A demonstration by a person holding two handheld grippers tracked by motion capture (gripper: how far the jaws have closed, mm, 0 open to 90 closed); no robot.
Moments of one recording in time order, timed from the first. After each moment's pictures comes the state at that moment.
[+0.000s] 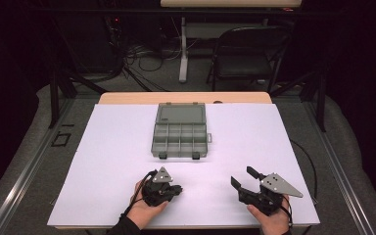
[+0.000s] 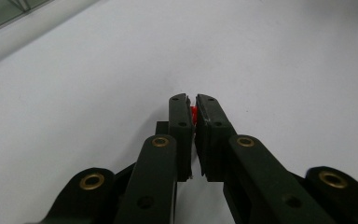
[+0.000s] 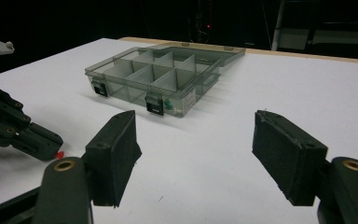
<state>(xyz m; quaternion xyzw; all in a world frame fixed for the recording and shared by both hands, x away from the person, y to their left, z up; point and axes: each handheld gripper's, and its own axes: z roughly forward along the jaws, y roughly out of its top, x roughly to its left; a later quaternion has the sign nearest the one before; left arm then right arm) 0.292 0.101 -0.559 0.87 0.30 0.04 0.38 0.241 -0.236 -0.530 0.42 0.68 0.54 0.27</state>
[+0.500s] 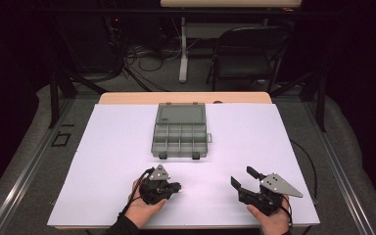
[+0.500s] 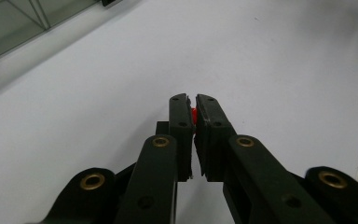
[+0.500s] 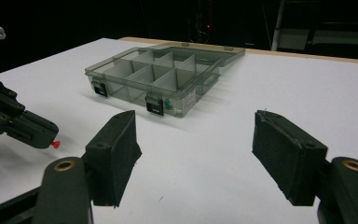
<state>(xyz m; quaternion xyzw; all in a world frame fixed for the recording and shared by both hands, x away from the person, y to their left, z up) 0.292 0.105 -0.546 0.86 0.31 0.04 0.39 0.241 -0.236 -0.530 0.42 0.68 0.54 0.27</state>
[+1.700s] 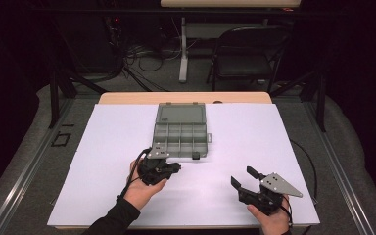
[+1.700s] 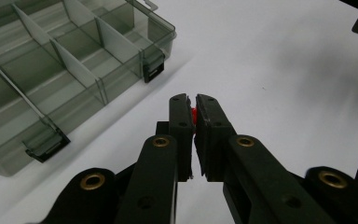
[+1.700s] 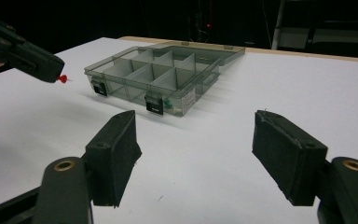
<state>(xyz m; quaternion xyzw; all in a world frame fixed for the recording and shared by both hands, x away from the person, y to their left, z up) 0.321 0.101 -0.485 0.85 0.33 0.07 0.41 0.242 -0.236 -0.531 0.42 0.68 0.54 0.27</state>
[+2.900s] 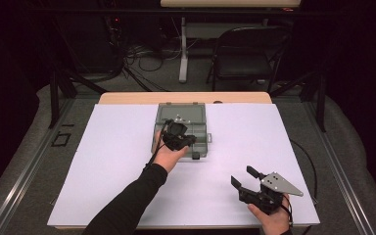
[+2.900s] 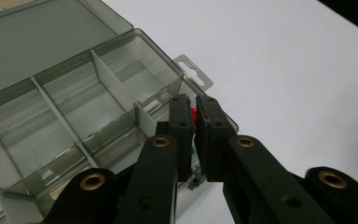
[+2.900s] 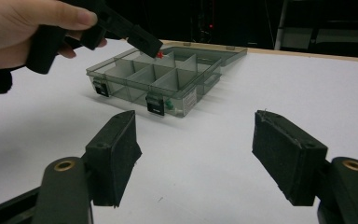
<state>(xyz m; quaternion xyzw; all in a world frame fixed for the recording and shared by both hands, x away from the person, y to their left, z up) 0.419 0.038 -0.494 0.83 0.39 0.08 0.39 0.244 -0.238 -0.531 0.42 0.68 0.54 0.27</state>
